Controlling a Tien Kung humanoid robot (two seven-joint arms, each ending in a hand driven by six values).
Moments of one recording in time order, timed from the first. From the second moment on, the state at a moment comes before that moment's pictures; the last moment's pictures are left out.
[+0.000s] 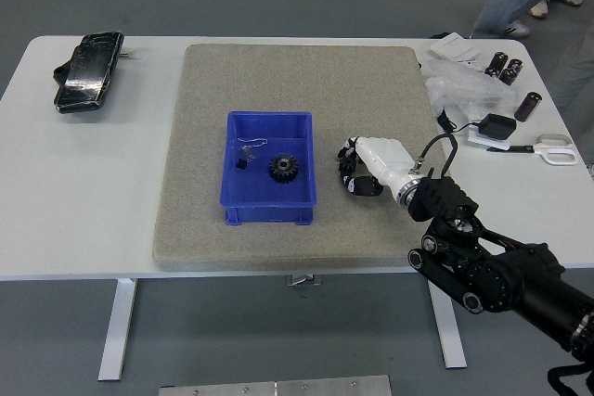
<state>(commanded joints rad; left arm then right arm) 0.25 0.11 -0.95 -0.18 0.82 0.00 0.06 0.58 -0.17 0.66 0.94 -1.98 -0.23 -0.17</state>
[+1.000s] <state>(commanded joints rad) 0.25 0.11 -0.95 -0.18 0.82 0.00 0.07 0.61 -0.09 0.61 1.16 -2.05 -0.24 -0.19</state>
